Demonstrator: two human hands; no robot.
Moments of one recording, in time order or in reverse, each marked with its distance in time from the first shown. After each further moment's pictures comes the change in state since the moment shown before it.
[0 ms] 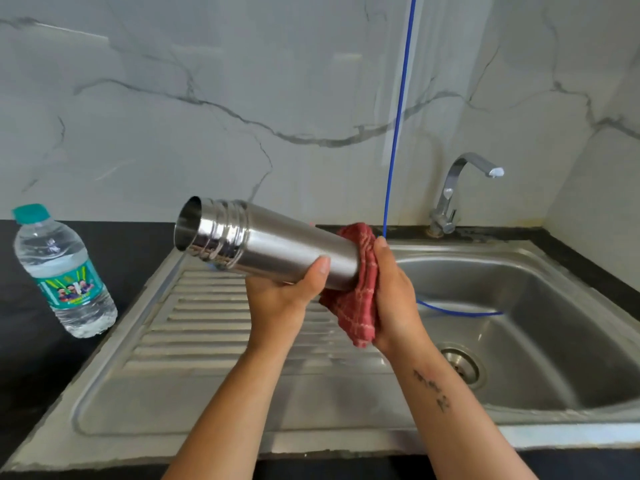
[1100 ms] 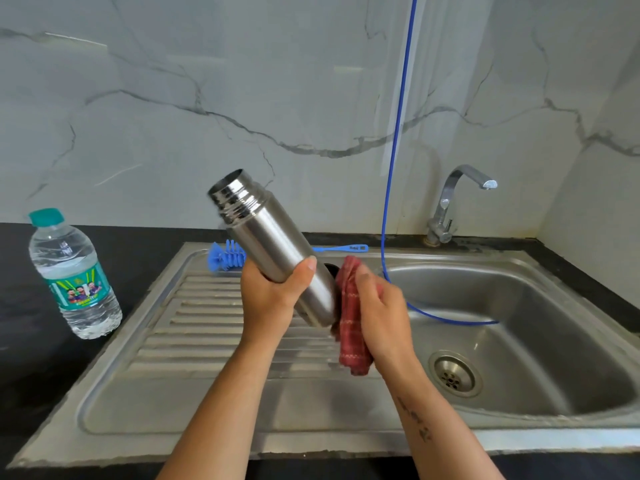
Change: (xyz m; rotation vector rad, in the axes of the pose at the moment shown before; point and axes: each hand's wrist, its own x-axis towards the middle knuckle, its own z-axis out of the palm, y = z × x) left_hand 0.011 0.003 -0.018 0.157 -0.047 -0.053; right_hand -0.015 0.015 -0.006 -0.537 0.088 -0.190
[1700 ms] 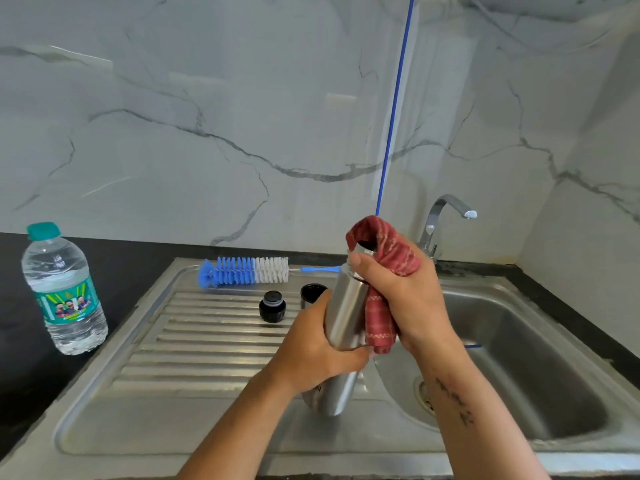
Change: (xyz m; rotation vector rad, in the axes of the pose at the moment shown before) left_hand -0.032 -0.001 0.030 0.220 -0.615 -0.090; right_hand 0.019 -0.066 -0.042 0.098 -0.117 -0.297
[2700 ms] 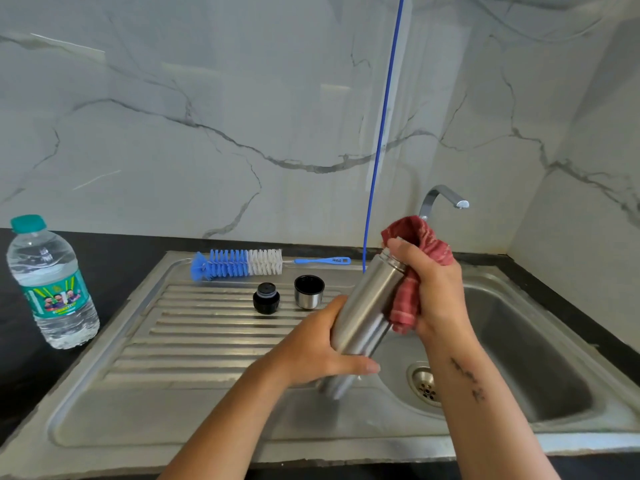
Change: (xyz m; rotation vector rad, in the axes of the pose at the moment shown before) left_hand 0.001 -0.004 -0.001 0.119 -0.245 -0.116; right_hand -0.001 0.010 -0.029 0.281 0.292 0.182
